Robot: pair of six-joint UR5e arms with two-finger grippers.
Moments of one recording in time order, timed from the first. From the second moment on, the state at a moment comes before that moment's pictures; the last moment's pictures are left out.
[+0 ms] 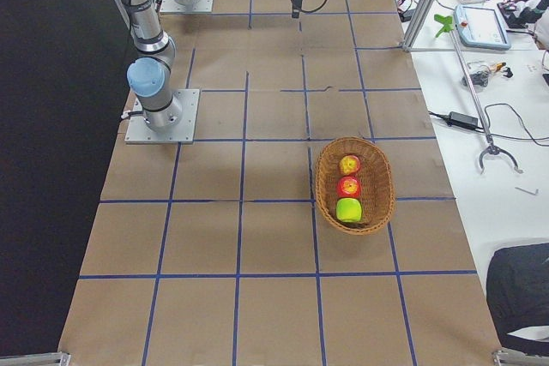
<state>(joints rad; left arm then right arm) -1.54 -1.51 -1.57 -1.65 1.58 -0.07 1.61 -1.53 1.41 -1.41 -1.59 0.15</state>
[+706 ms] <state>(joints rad) -1.54 -1.52 -1.56 -1.65 1.58 -0.07 1.62 -1.53 1.41 -1.40 -1.59 0.17</state>
